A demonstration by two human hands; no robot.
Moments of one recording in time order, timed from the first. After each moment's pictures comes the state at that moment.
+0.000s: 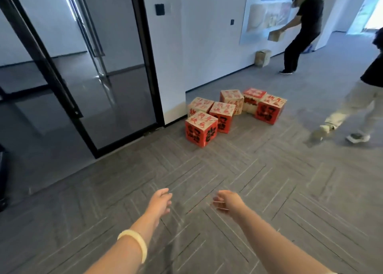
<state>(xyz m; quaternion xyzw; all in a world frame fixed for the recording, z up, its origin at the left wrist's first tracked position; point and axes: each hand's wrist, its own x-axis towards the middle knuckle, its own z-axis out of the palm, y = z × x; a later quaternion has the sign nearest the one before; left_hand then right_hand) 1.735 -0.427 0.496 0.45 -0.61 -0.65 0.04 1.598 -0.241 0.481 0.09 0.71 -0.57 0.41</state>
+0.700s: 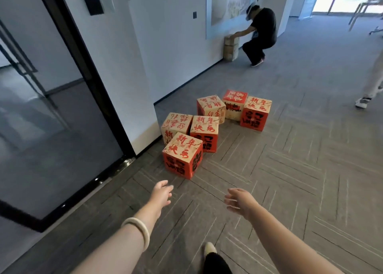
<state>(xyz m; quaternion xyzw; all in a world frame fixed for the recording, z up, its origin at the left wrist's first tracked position) 1.246 -0.678 0.484 0.39 -0.66 -0.64 -0.04 1.165 -0.431 0.449 0.20 0.66 -0.65 0.33</state>
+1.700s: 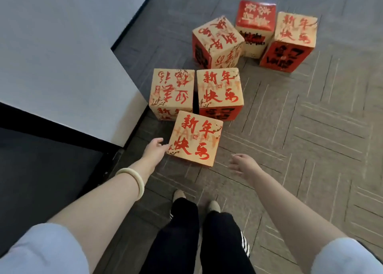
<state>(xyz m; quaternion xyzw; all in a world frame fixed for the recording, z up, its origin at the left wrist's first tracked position) 0.680 -1.045 0.315 0.37 -0.75 -0.49 -0.25 0.678 -0.762 0.268 0.36 0.68 -0.53 0.36</state>
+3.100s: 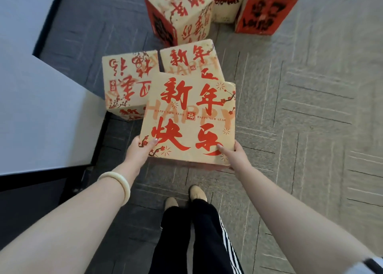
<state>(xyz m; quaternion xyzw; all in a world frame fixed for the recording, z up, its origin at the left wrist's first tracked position) 0.573 -1.031 0.174 0.31 -0.76 -0.49 -0.29 0.608 -0.758 0.158 0.43 0.65 -0.57 0.26</state>
